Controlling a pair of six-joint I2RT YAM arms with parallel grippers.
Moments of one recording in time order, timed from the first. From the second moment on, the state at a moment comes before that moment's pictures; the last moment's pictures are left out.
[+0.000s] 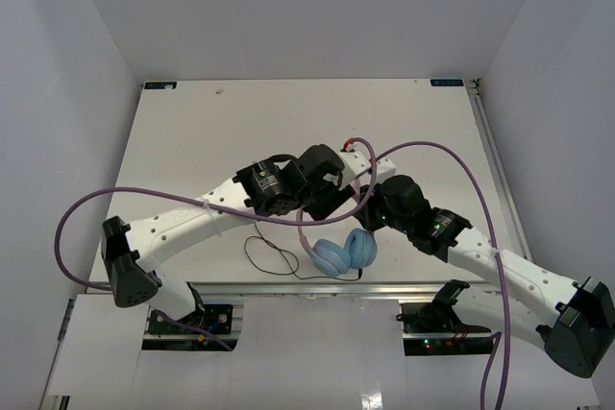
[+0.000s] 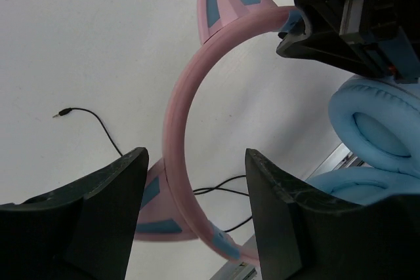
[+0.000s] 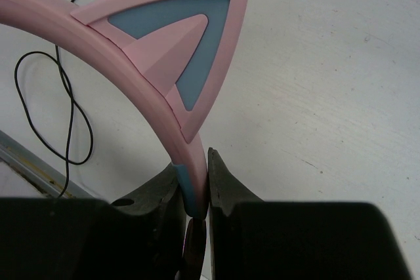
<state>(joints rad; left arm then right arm) -1.08 1.47 1.50 -0.84 -0.27 0.04 0.80 0.96 0.65 -0.28 0.07 0.33</state>
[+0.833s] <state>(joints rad) -1.09 1.60 1.49 -0.74 -0.24 0.28 0.80 0.94 0.65 -0.30 -0.01 0.32</state>
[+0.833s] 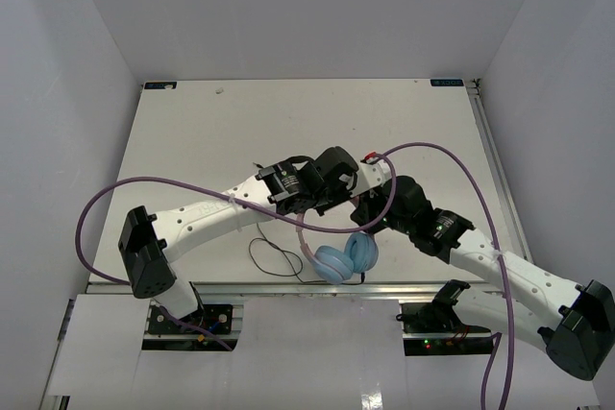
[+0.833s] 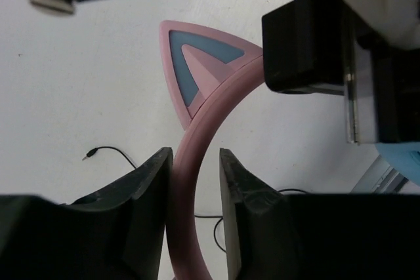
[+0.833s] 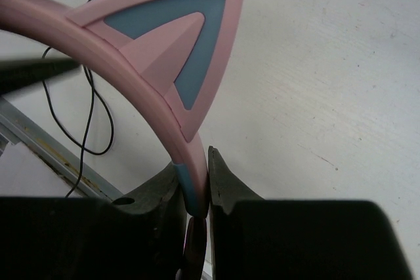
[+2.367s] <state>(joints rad) -0.89 1.13 1.60 -0.76 -0.54 -0.30 0.81 0.50 0.50 0.16 -0.13 0.17</state>
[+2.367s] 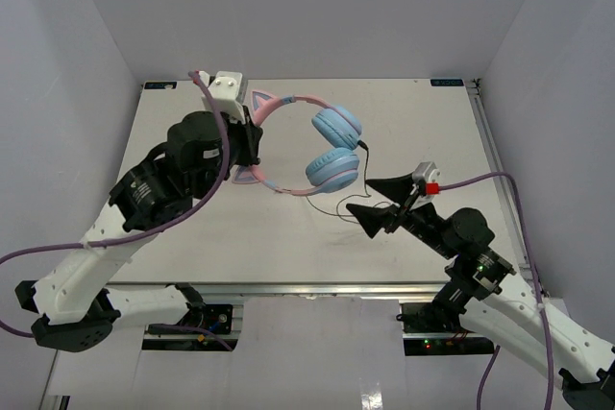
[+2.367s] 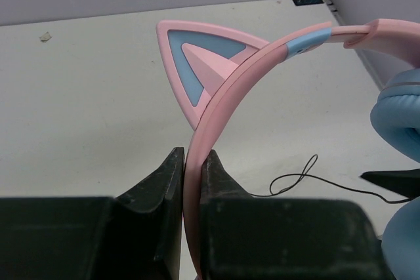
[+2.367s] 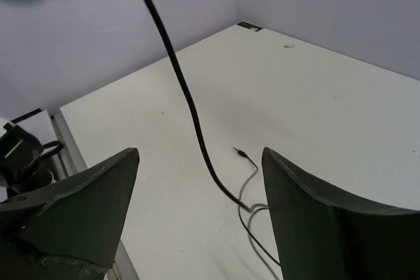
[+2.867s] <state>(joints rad) -0.89 1.06 1.59 -0.76 -0.44 -0.36 0.81 0.74 0.27 0.72 -0.36 0.17</state>
